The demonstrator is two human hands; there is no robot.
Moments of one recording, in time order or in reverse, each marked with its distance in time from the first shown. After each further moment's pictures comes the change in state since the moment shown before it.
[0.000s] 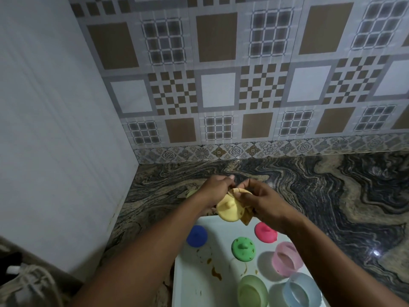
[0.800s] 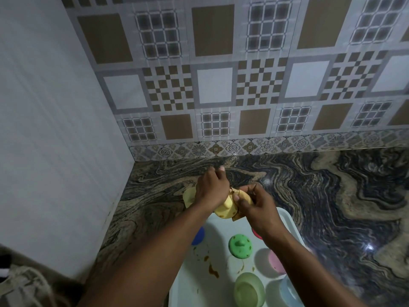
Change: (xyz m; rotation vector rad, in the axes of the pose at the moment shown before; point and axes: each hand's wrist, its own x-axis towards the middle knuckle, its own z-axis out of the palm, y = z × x) left_hand 0.002 -0.004 0.016 0.393 0.413 0.161; right_hand -0.006 0.040 0.015 -0.084 0.365 -0.140
